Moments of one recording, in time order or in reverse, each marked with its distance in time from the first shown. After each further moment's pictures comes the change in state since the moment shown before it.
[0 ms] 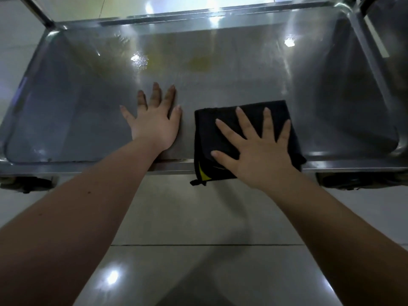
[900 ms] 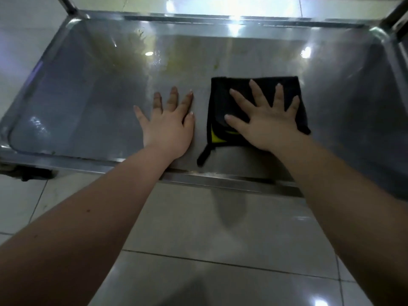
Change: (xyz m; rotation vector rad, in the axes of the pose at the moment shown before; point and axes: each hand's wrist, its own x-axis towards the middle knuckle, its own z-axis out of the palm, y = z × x) left_hand 0.002 -0.001 0.003 -0.012 0.067 0.000; right_hand 0.104 0.010 -0.035 0.047 0.003 -0.040
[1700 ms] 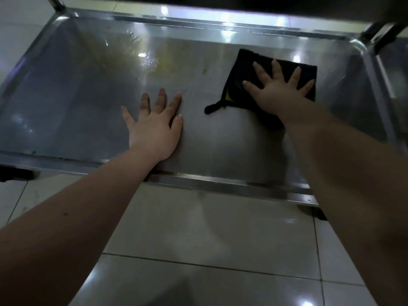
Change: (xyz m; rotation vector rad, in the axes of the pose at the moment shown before) left_hand 0.000 -0.001 0.002 -0.019 0.003 -0.015; right_hand 0.063 0.050 -0.034 0.078 0.016 0.242
